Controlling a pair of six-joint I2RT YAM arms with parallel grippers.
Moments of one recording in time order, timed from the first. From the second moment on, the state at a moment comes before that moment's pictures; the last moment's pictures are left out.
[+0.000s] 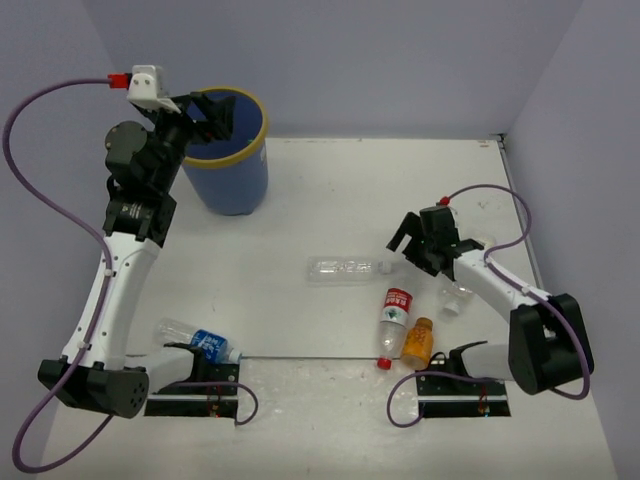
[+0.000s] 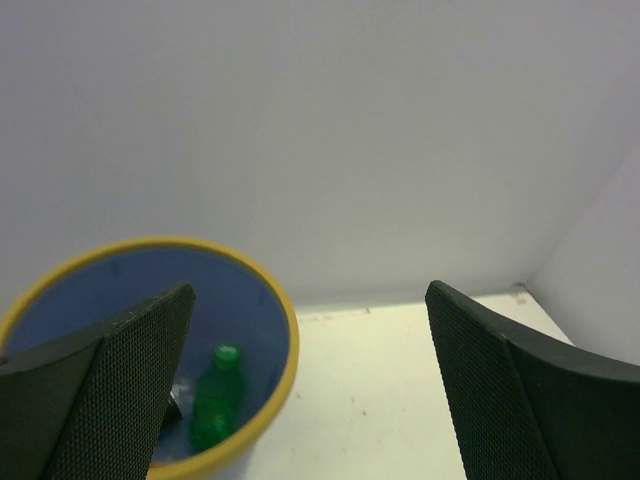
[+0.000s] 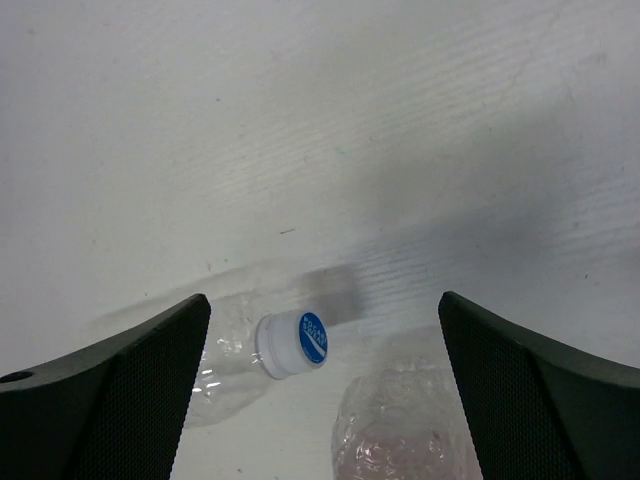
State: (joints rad) left arm -0.16 1.18 1.38 0.00 0.09 -0.26; right arm 0.29 1.32 0.71 -0.30 0.06 0.80
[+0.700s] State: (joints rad) left arm -0.16 0.83 0.84 0.00 0.12 -0.39; right arm 0.56 1.14 0.79 -0.50 0.09 0.80
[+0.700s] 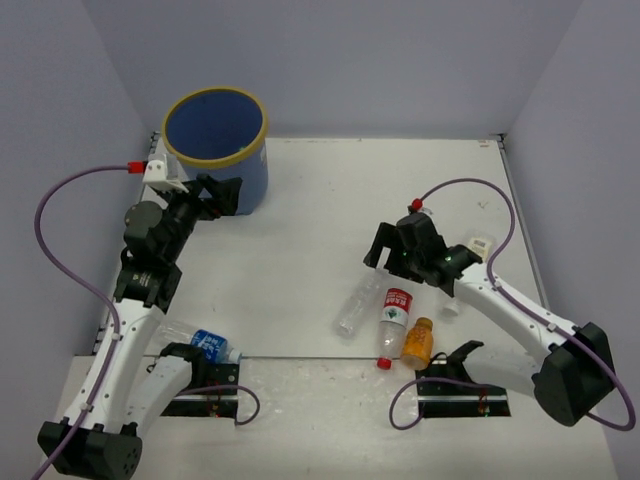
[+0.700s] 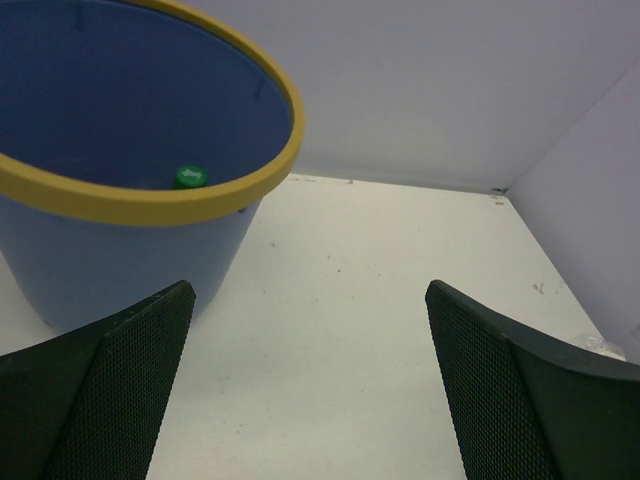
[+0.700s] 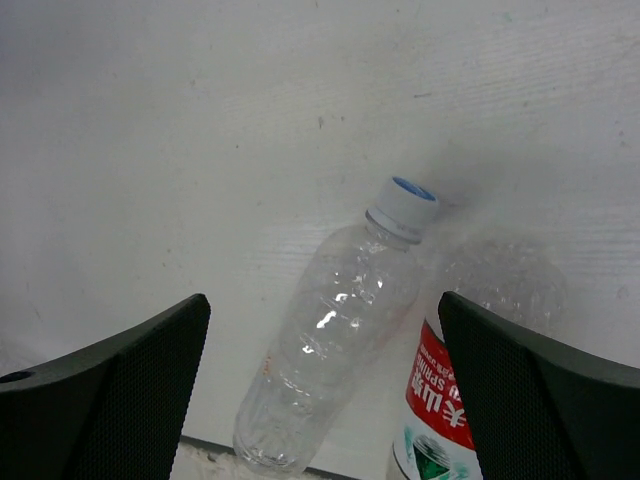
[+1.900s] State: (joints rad) left arm -0.18 0.79 0.59 0.04 0.27 -0.52; right arm 0.87 1.37 0.76 -0.30 0.05 0.71
